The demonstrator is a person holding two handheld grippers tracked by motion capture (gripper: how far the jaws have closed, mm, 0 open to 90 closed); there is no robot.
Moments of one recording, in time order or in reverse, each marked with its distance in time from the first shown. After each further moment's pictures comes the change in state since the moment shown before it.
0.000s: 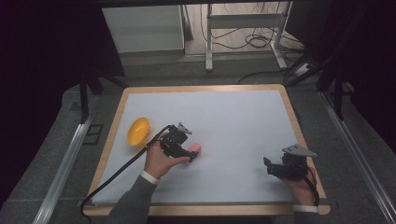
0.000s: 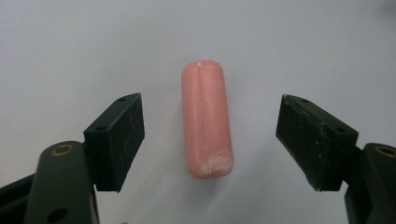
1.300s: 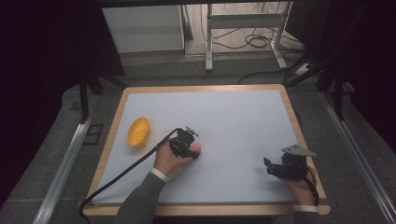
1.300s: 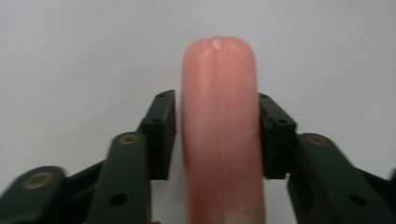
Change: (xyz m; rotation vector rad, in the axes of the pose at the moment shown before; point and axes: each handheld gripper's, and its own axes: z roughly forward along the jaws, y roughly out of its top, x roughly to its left) left arm 0.004 0.001 0.050 0.112 -0.019 -0.053; right arm -0.001 -0.001 0.002 0.008 -0.008 -0.001
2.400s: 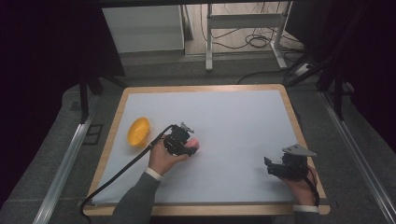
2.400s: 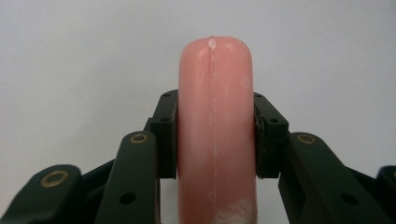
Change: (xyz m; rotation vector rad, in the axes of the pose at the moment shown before) left arm 0.004 -0.002 -0.030 -0.089 -0.002 0.019; right arm -0.001 0.000 -0.002 -0.005 -0.008 -0.003
